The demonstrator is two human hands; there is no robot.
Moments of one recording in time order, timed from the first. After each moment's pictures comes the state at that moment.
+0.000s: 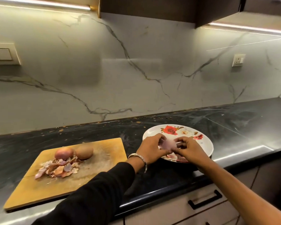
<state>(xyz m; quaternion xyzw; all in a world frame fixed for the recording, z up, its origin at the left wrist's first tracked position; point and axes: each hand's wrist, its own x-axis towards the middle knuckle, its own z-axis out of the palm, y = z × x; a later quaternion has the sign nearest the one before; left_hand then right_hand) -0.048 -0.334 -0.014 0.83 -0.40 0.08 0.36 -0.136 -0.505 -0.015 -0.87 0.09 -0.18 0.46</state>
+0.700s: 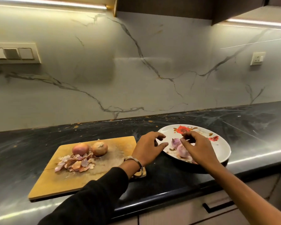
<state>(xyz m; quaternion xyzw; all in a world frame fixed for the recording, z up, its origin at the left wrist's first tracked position) -0.055 -0.276 -0.004 0.83 -0.36 0.15 0.40 -0.133 -0.468 -0.001 -0.88 0.09 -0.31 0.35</state>
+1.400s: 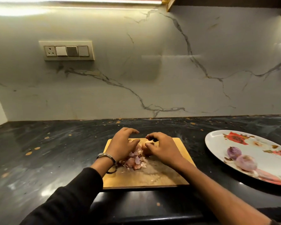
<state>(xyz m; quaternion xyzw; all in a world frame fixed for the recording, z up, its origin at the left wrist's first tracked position) -0.005 -0.029 0.007 0.92 -0.19 0.17 0.31 -0.034 -0.217 0.001 -0.91 -0.15 -0.20 0.34</state>
